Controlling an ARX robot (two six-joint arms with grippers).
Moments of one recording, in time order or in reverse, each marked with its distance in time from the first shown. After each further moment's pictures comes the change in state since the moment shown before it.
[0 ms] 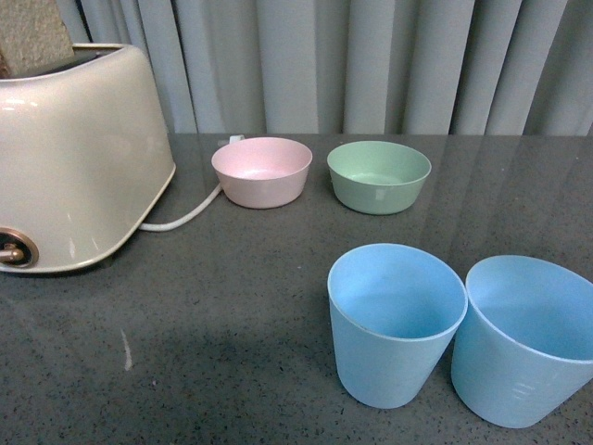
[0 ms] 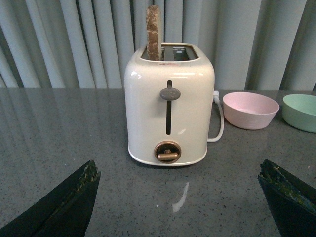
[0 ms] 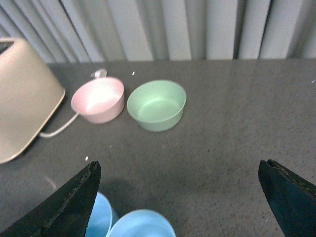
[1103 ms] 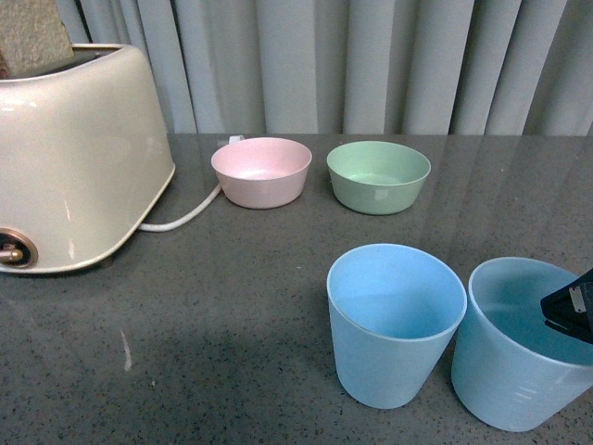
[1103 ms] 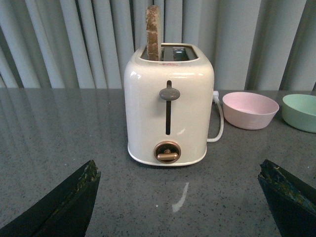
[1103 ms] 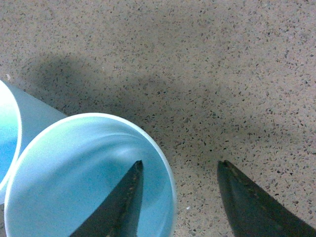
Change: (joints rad) left arm 0.000 0.000 0.000 0.000 0.000 0.000; right arm 0.019 0.355 0.009 -0.168 -0.029 0.013
